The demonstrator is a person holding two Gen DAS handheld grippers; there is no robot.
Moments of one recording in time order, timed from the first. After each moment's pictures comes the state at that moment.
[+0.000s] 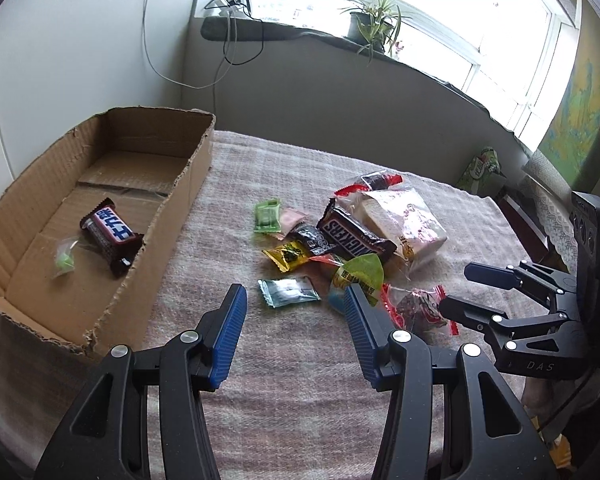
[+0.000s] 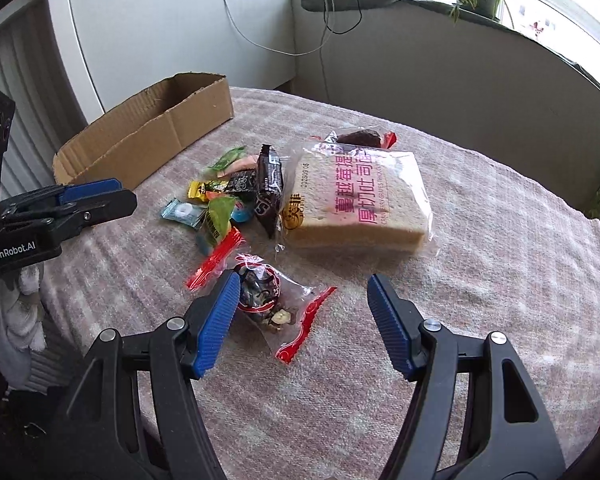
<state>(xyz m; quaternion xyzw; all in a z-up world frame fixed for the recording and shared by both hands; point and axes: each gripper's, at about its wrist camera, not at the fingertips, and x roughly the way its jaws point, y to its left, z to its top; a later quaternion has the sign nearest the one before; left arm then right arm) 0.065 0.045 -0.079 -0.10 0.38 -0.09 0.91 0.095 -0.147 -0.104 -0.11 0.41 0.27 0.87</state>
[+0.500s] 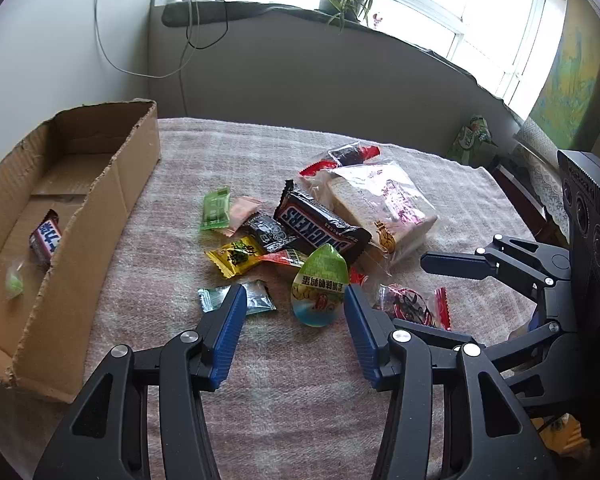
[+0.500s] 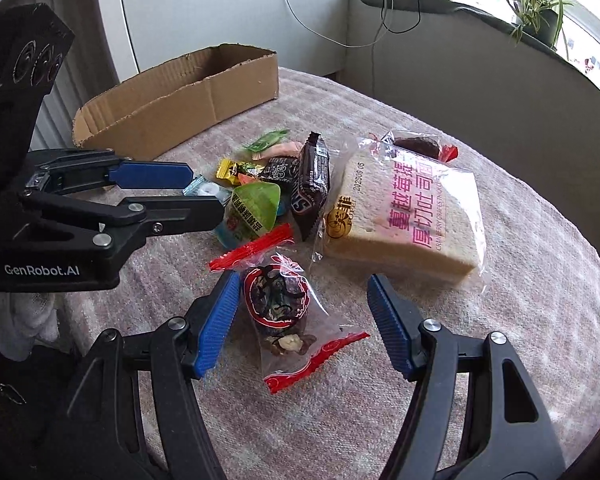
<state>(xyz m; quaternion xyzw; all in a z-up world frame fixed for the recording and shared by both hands) 0.093 0.005 -0.093 -0.06 0.41 -0.12 0.90 0.107 -0.126 -0.118 -0.15 0.41 0.33 0.84</state>
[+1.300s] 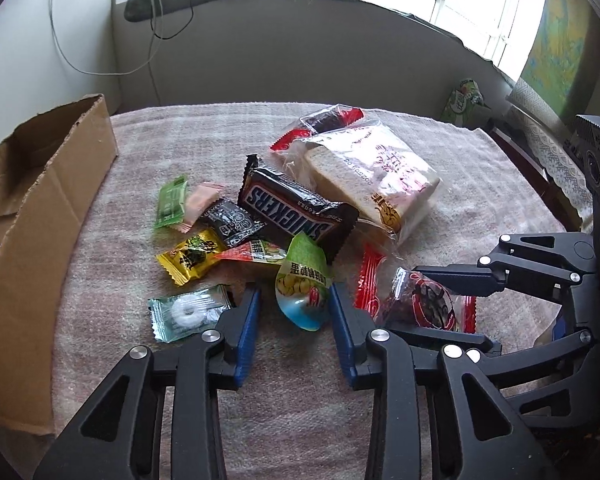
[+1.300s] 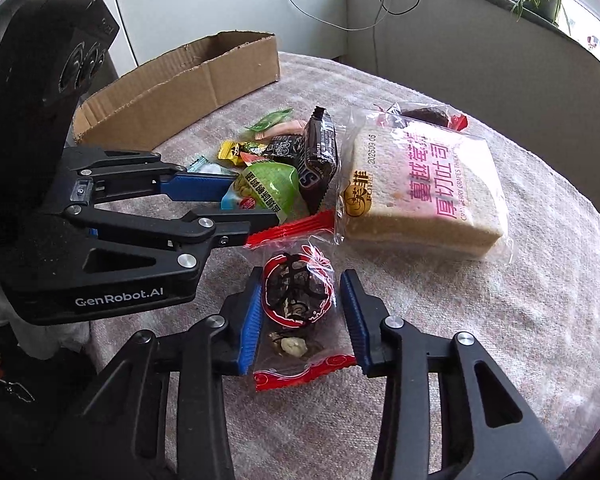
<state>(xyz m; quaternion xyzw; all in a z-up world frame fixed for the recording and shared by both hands) 0.110 -0.021 -0.113 0.00 0.43 -0.15 0.89 0.104 -0.130 -0.130 -0.13 0.43 0.33 0.83</state>
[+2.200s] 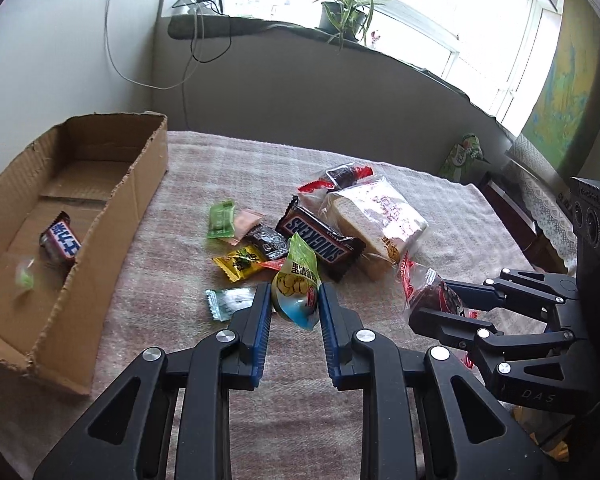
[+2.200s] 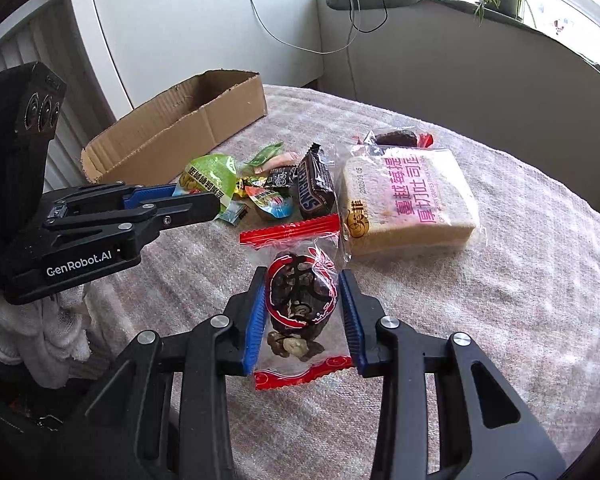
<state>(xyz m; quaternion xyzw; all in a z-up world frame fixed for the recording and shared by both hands) 0.074 0.025 -0.077 -0.08 0.38 -0.13 0.91 0.082 -0.137 -0.090 -0.08 0.41 0.30 0.86</state>
